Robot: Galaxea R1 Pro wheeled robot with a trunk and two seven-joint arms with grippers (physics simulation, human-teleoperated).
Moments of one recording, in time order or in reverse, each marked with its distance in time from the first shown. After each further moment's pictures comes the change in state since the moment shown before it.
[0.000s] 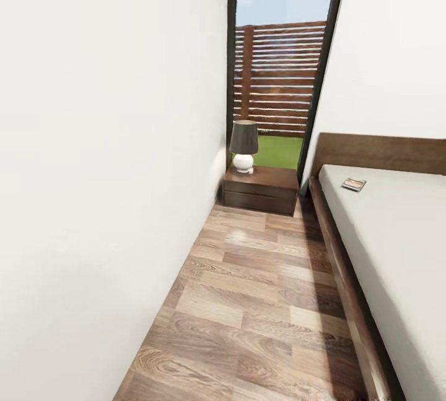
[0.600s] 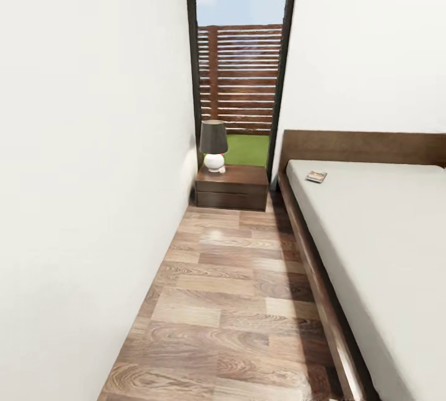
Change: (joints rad) left arm 0.000 0.000 0.000 0.000 0.001 0.000 0.000; right arm 0.000 0.001 0.000 0.000 0.001 0.000 0.000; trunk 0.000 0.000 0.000
